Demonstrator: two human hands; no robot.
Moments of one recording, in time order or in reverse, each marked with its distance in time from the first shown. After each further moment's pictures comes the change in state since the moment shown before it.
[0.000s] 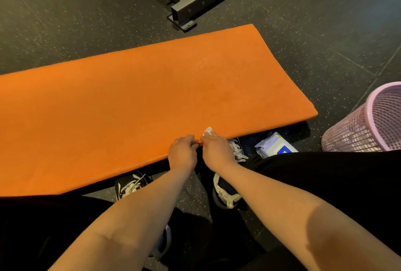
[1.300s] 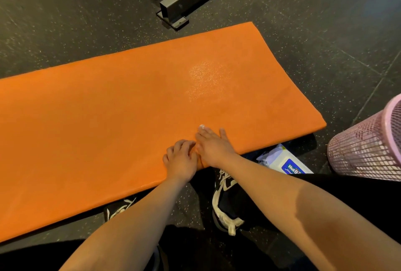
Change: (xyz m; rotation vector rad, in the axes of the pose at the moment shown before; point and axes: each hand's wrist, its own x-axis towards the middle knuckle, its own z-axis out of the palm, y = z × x) left_hand 0.038 0.004 0.009 0.121 -0.116 -0.032; right_hand 0.078 0.025 -0.011 -0.198 -0.237 -0.037
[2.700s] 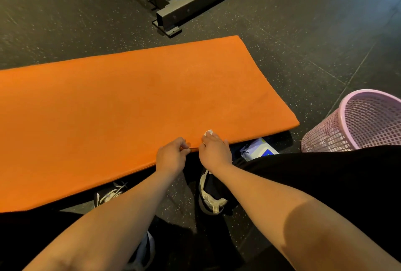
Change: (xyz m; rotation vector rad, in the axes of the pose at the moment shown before) left_hand -0.048 0.009 -0.018 -0.206 0.009 0.128; right_hand -0.081 -0.009 0.015 0.264 0.236 0.255
